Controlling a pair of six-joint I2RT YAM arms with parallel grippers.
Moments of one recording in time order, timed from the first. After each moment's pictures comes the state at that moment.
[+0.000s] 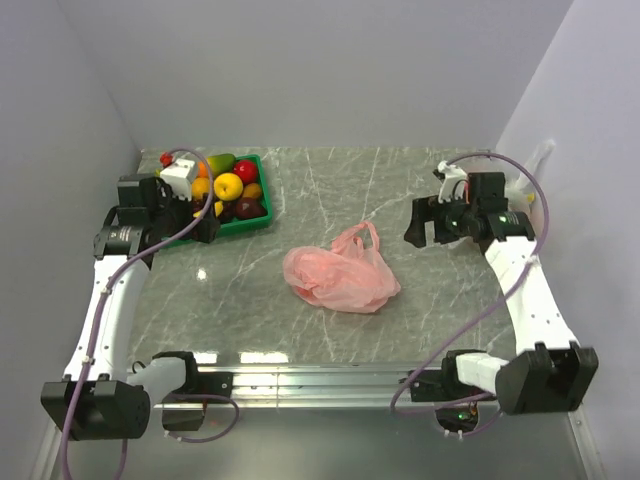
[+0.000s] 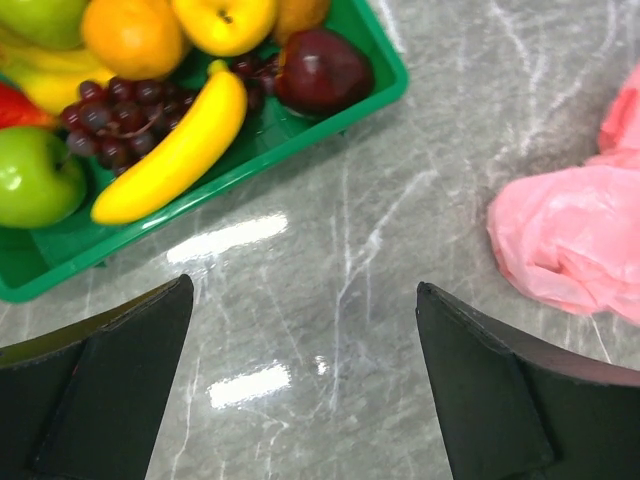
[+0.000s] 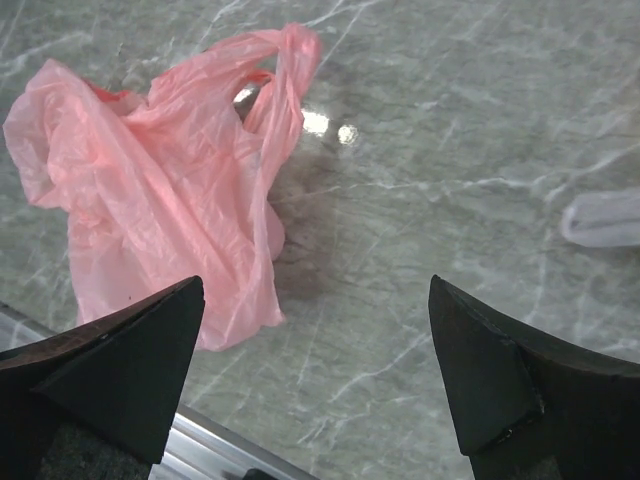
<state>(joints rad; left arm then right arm) 0.03 1.08 1.13 -0.70 0.28 0.12 0.02 1.16 1.15 -0.81 -0.41 -0.11</state>
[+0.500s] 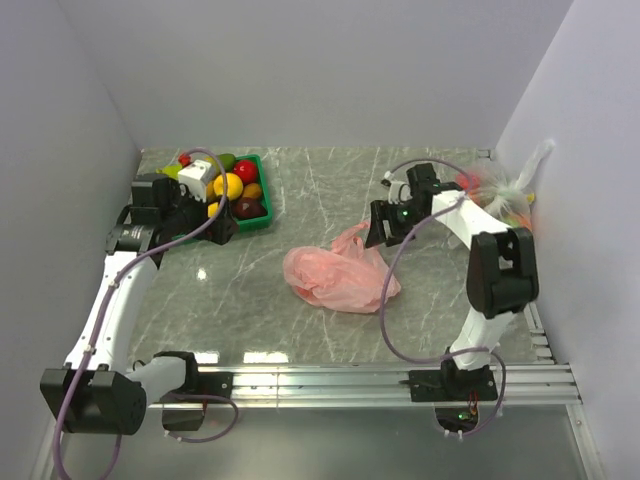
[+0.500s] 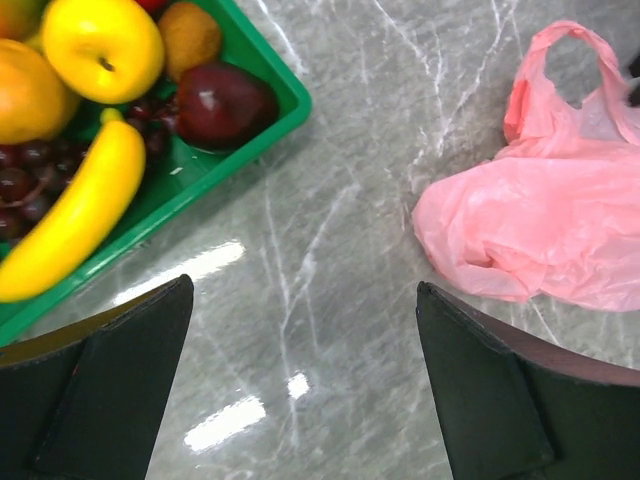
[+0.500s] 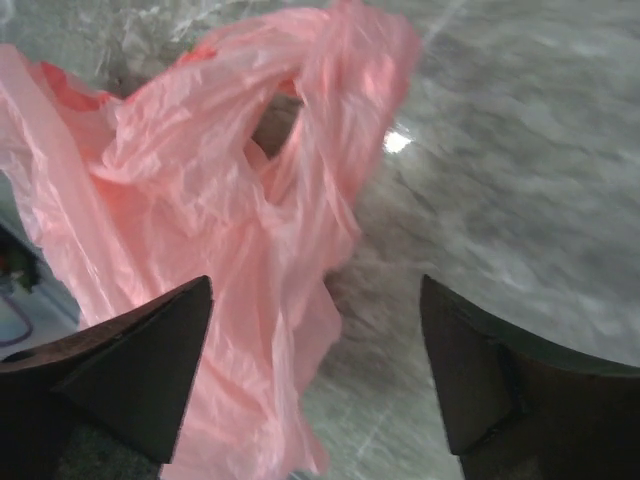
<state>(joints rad) -0.04 1.10 1.10 -0.61 0.42 0.11 0.17 1.75 1.27 -0.71 -0.54 0.00</state>
